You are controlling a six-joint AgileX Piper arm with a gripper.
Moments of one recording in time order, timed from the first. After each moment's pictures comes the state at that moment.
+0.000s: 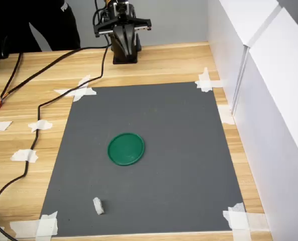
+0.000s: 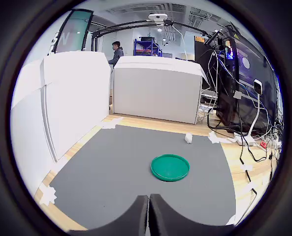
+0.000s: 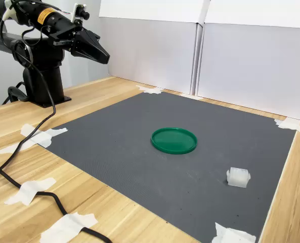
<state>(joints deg) 2.8 2.6 -5.1 20.5 23.0 -26.8</state>
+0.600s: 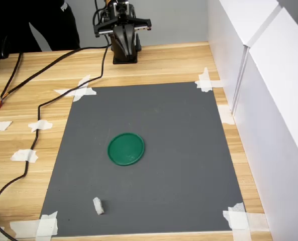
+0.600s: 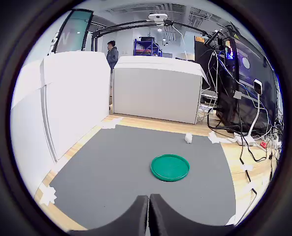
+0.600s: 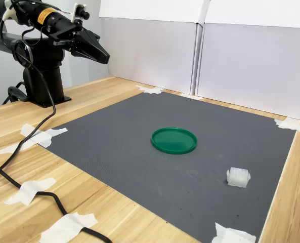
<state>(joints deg) 2.8 2.6 -5.1 20.5 23.0 -26.8</state>
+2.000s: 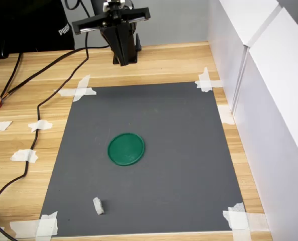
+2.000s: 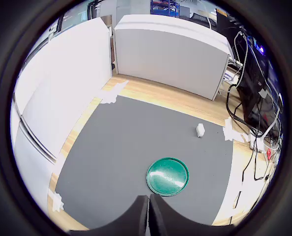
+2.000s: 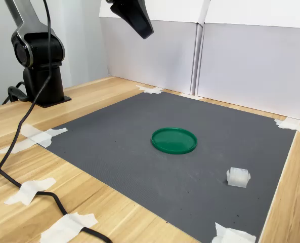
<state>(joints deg) 2.8 62.8 -54.1 13.2 42.9 -27.3</state>
